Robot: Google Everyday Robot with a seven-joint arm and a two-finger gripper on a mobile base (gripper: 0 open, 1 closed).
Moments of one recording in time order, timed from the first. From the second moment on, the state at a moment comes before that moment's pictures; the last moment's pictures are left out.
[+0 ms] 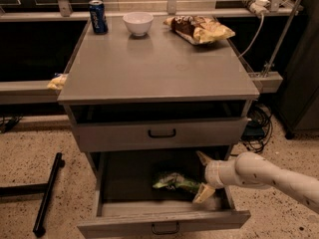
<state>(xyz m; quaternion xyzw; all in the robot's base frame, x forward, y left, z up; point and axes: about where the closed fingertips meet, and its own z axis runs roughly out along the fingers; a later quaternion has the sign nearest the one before) 0.568 -0.157 0.456 -0.64 0.68 0.09 0.36</state>
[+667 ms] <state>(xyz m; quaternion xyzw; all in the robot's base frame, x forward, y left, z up) 0.543 -0.269 0.477 -0.61 0.71 0.05 0.34</state>
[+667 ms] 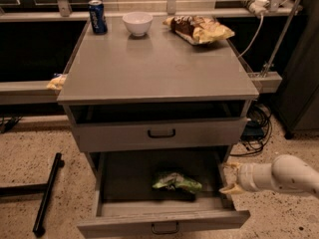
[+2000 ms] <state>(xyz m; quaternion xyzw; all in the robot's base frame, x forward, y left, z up) 0.561 -0.391 0.507 -0.58 0.75 0.00 0.32</state>
